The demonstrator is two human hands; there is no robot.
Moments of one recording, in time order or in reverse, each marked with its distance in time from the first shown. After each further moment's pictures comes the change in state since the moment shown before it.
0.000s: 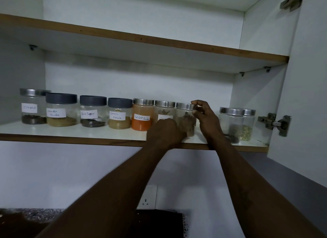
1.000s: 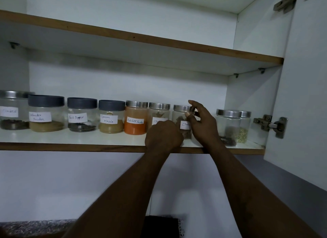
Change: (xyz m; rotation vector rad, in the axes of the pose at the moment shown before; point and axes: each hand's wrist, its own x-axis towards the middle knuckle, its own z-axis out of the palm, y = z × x) left_hand 0.010 0.013 0.013 0.028 0.070 -0.088; right_hand 0.004 0.013 0.003 -0.261 0.103 -0.195
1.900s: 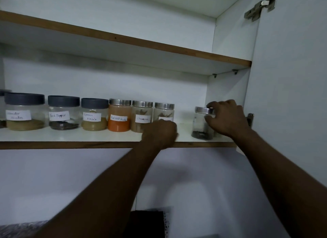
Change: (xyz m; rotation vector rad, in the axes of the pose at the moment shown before) left_hand -0.002 0.030 0.013 0.163 -0.065 0.355; right_hand 0.004 -0.016 -0.140 -0.986 -0.180 0.004
